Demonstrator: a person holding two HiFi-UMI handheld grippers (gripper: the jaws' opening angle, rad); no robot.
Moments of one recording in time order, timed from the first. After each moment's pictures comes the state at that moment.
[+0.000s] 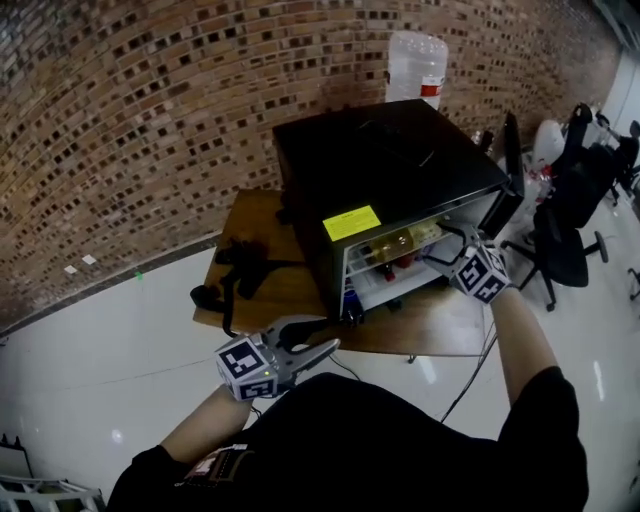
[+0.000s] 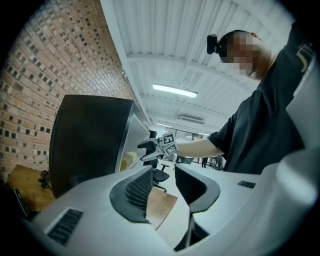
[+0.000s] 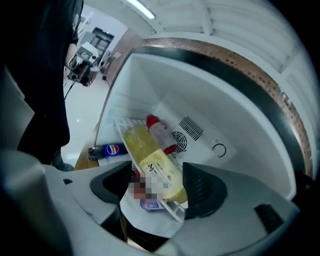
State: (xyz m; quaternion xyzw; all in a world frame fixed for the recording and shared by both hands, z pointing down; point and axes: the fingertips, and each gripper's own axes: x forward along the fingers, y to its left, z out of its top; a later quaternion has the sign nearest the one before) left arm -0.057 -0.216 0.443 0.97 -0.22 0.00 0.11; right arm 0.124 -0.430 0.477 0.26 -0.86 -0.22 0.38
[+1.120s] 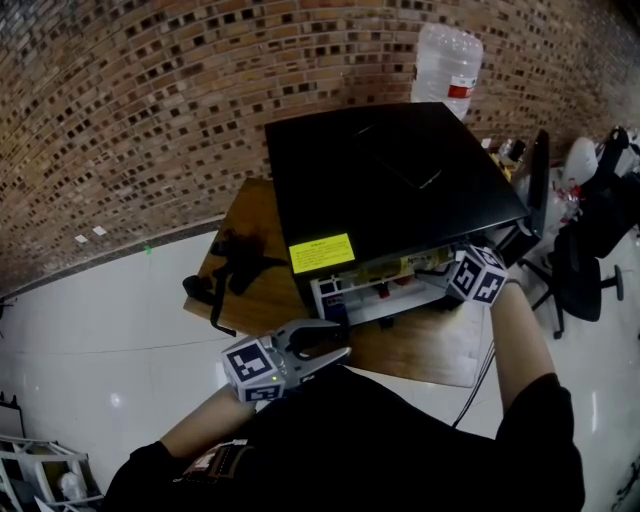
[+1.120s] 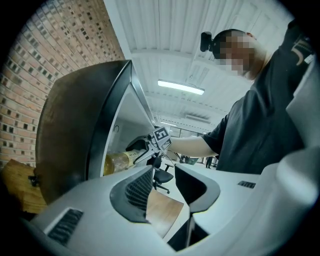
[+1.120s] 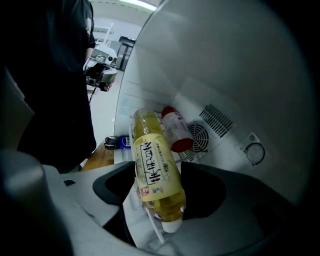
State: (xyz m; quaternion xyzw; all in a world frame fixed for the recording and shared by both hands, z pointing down) left arm 0.013 -0.280 0.453 0.96 -0.24 0.00 0.13; right arm 0.114 -0.477 0.513 0.06 -0.88 -0.21 0.42
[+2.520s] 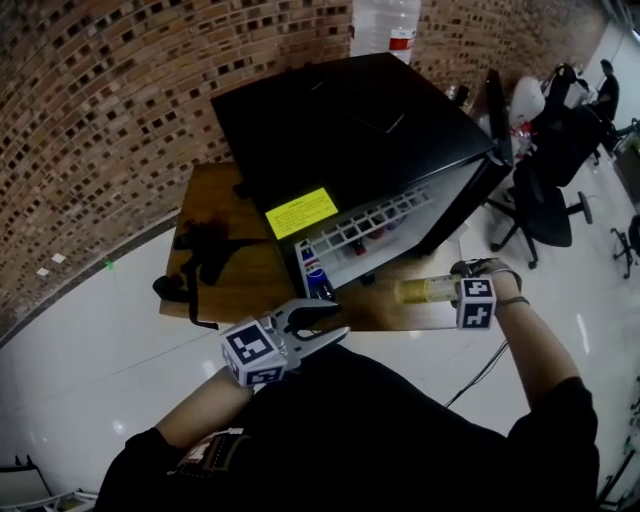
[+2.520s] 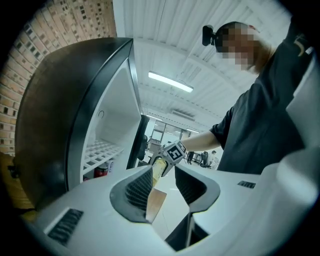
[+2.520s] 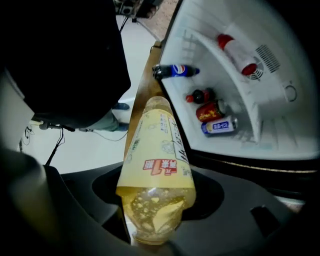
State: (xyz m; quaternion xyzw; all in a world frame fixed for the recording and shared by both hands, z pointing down) left arm 0.014 -0.251 0.488 0.98 -0.13 0.03 0.15; right arm 0.276 -0.318 0.636 0.05 -0.67 -0.10 0.73
